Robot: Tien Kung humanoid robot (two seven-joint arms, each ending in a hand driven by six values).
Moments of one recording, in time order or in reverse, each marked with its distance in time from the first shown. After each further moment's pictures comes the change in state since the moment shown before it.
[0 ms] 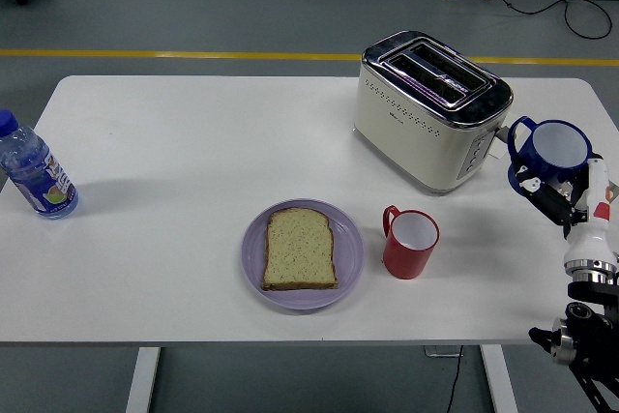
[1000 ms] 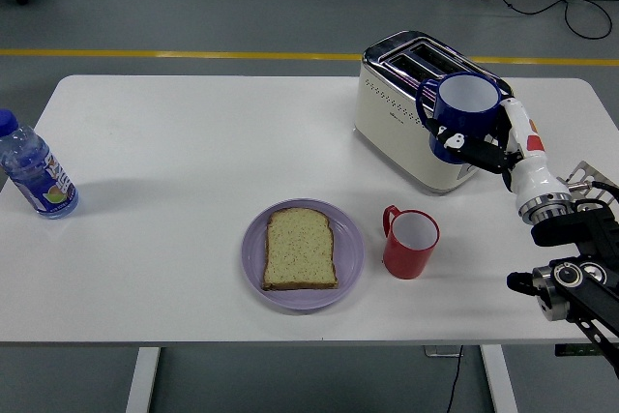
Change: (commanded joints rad) left arm 0.004 0.002 -0.006 0.000 -0.003 -0.002 0.001; right arm 0.199 -0.157 -0.181 0.390 -0.155 0.000 -0.634
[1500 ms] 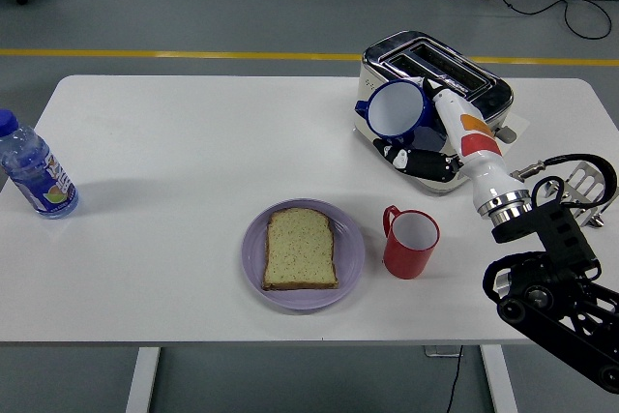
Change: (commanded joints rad) left arm -0.012 0.002 -0.008 -0.001 -0.003 -0.001 0.001; right arm 0.109 0.011 -0.173 0.029 -0.463 0.000 -0.103
